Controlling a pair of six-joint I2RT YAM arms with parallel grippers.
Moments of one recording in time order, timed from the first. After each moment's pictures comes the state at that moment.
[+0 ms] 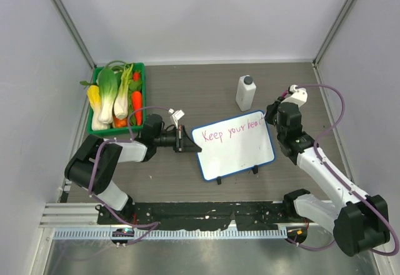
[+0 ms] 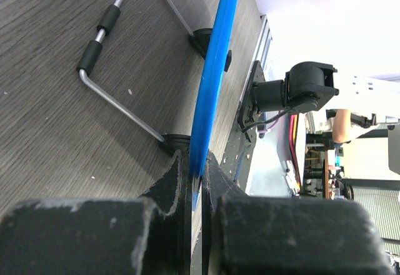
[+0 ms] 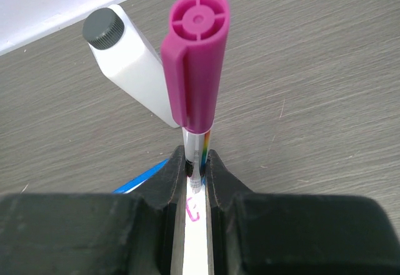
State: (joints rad) left arm -0.44 1.59 0.53 0.61 0.93 -0.72; right arm 0.30 1.02 0.66 0.03 0.37 0.45
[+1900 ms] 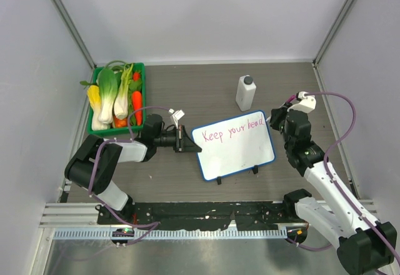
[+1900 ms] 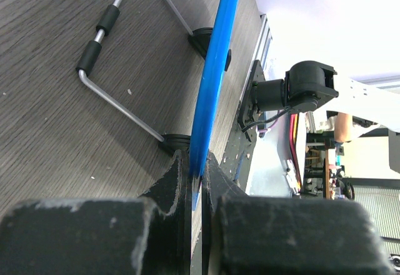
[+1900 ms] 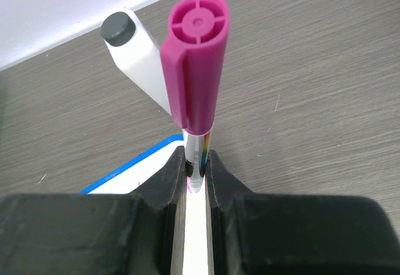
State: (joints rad) left arm -0.44 1.59 0.53 0.61 0.93 -0.71; right arm 0.30 0.83 0.62 -0.08 0.37 0.46
